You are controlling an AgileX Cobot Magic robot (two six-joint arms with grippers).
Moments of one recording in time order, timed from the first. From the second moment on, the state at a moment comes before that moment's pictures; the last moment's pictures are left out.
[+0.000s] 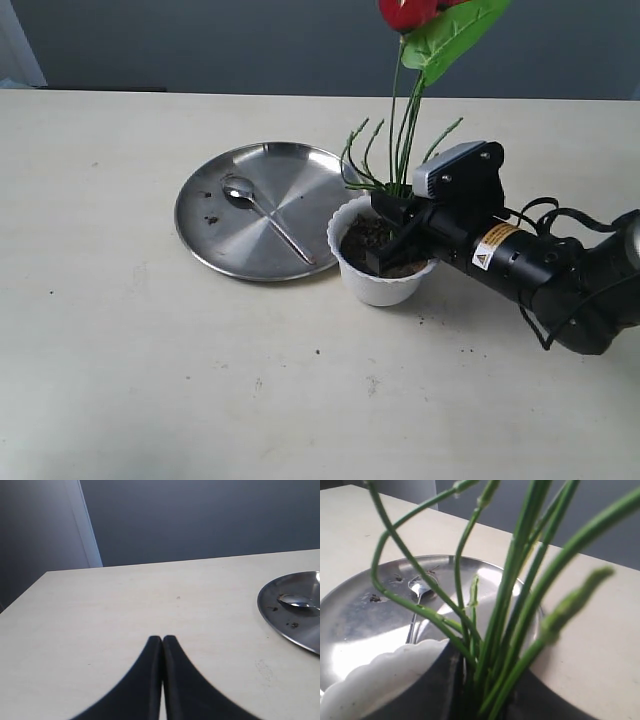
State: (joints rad) left arm 0.05 0.01 0.00 0.08 0.24 0.01; right arm 0.55 1.92 -0.54 -0.24 -0.99 0.05
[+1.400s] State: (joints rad) left arm 0.05 0.01 0.00 0.08 0.24 0.01; right arm 0.55 1.95 -0.58 -0.45 -1.10 -0.01
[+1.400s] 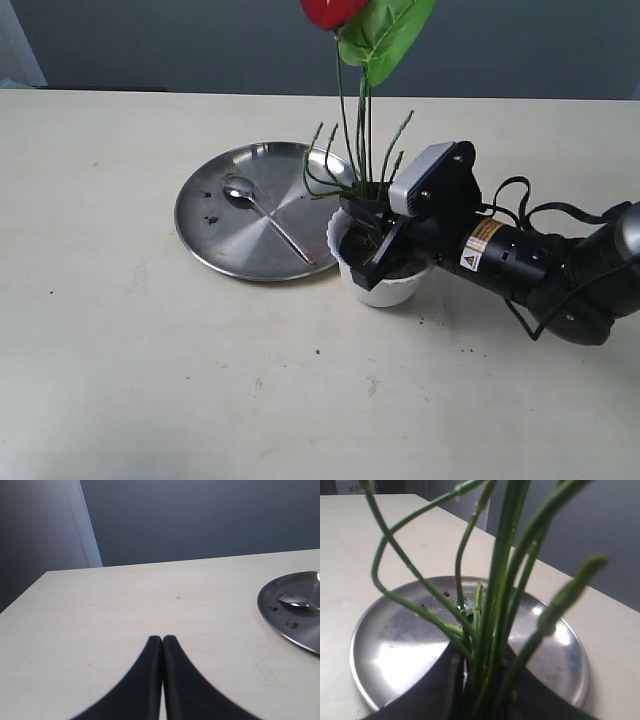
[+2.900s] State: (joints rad) left arm 0.05 0.01 0.00 0.08 0.24 0.01; right arm 0.55 2.07 -0.58 -0.41 -1.21 -0.05
